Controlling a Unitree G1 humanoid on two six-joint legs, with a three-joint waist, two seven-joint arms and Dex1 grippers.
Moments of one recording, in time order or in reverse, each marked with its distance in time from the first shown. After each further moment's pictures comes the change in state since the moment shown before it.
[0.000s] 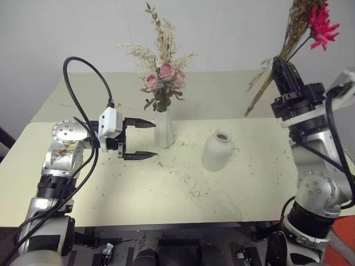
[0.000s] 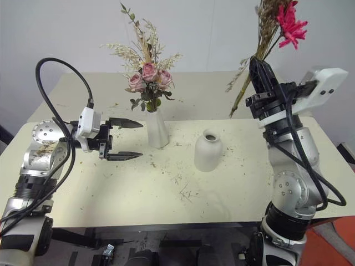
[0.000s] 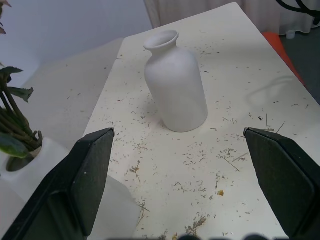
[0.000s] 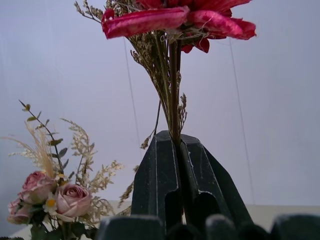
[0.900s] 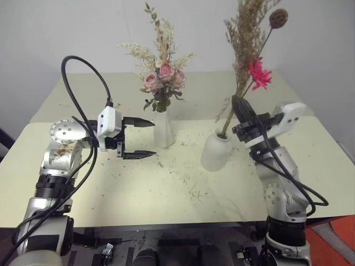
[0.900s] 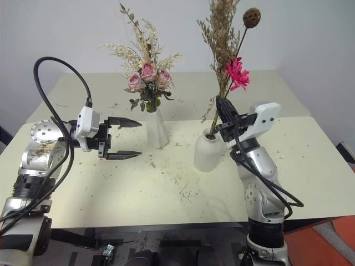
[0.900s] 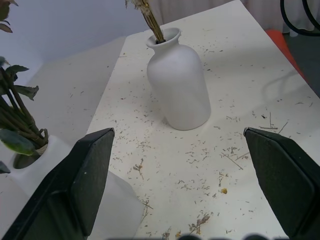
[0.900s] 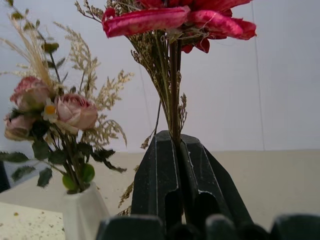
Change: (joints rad) left arm 0.000 0.013 0.000 -0.002 0.000 0.000 0.014; right arm 0.182 0.081 0.237 0.163 -0.190 -0.243 0.038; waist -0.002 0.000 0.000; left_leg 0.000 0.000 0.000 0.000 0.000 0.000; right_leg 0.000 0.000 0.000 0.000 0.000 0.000
